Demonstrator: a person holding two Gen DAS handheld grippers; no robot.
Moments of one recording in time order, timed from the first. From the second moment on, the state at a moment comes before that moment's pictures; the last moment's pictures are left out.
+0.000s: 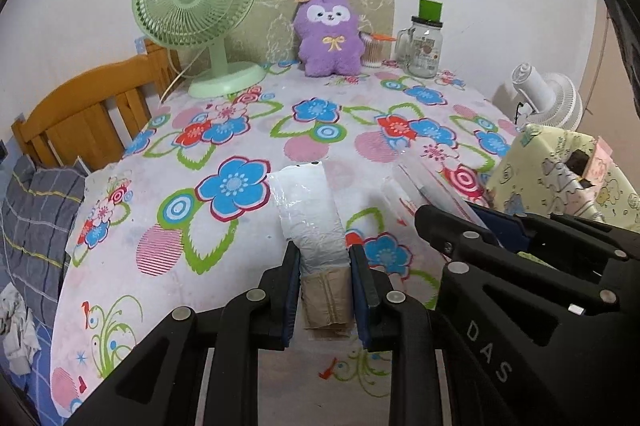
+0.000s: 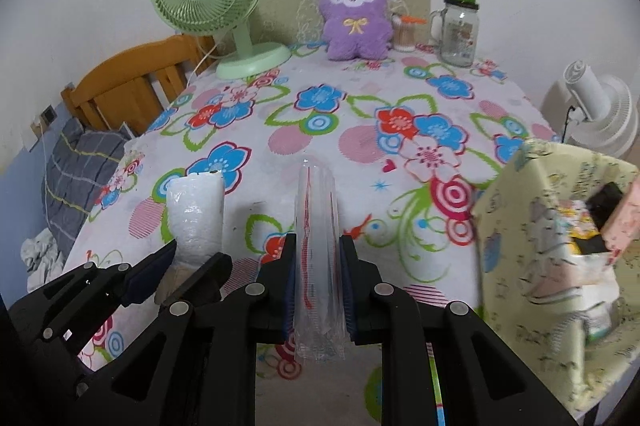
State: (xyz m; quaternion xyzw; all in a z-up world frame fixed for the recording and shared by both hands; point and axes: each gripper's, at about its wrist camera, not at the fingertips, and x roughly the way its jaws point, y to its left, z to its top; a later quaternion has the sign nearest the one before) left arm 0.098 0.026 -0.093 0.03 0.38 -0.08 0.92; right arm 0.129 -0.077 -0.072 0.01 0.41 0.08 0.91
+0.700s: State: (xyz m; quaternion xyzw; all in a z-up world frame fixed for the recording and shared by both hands) left arm 0.068 -0.017 -0.039 0.05 0.33 -0.08 0.94; right arm 0.088 -0.123 -0.012 0.01 0.35 0.07 0.94
